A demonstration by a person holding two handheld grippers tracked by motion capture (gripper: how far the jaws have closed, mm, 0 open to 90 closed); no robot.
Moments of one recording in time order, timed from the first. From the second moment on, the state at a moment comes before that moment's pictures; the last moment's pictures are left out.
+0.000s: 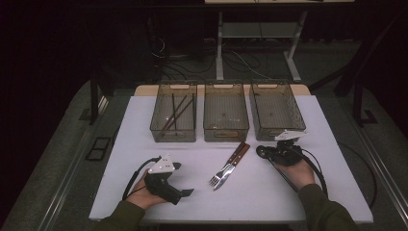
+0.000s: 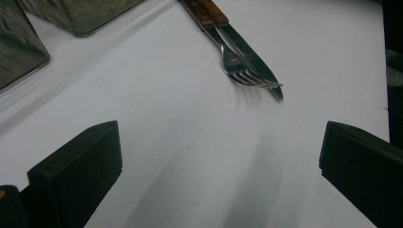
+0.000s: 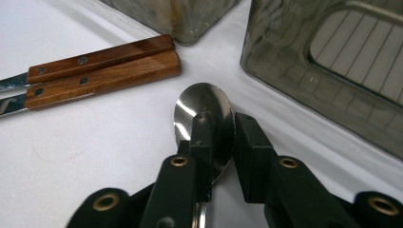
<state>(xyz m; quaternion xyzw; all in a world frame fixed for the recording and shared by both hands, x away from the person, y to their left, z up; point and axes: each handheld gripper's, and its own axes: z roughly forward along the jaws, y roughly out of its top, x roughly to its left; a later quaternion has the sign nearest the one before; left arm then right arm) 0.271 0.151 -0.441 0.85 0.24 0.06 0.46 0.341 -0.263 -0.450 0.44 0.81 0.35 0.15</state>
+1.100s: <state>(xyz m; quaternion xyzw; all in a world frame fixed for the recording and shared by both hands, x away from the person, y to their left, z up) 0.271 0.152 -0.440 0.85 0.24 0.06 0.46 0.332 -0.256 -0.428 0.38 0.84 0.35 0.17</state>
